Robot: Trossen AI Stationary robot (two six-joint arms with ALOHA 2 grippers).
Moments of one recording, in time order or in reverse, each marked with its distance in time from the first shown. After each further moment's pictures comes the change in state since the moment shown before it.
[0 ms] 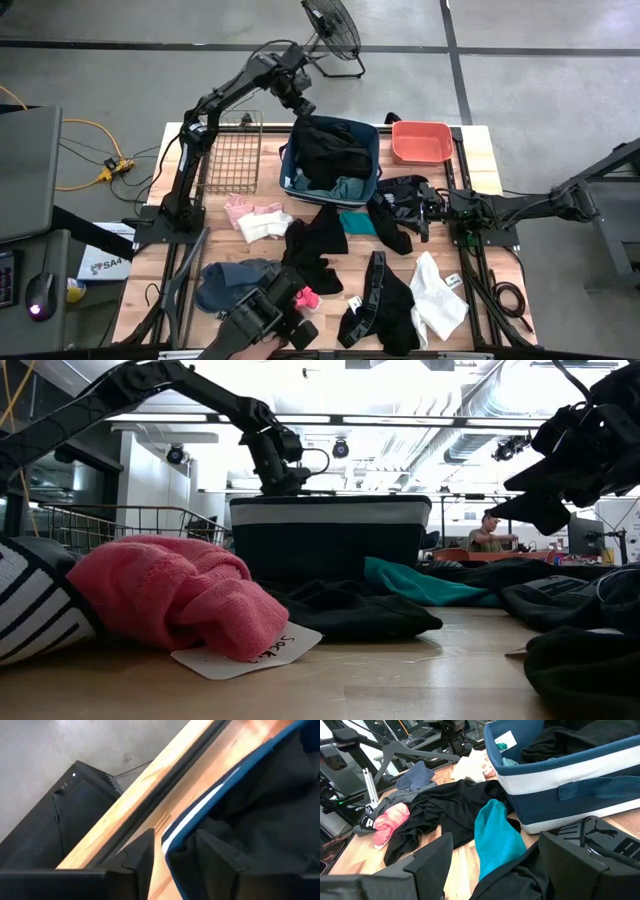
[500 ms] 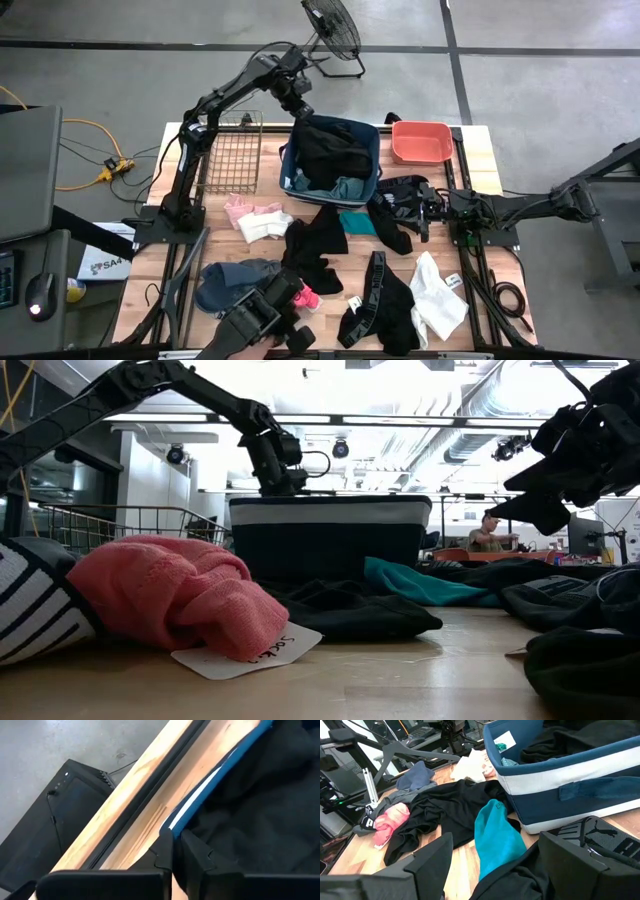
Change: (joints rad) left arm 0.000 -0.006 -0.019 -0.016 0.034 0.071; right arm 0.000 0.000 0.000 0.000 0.000 0.000
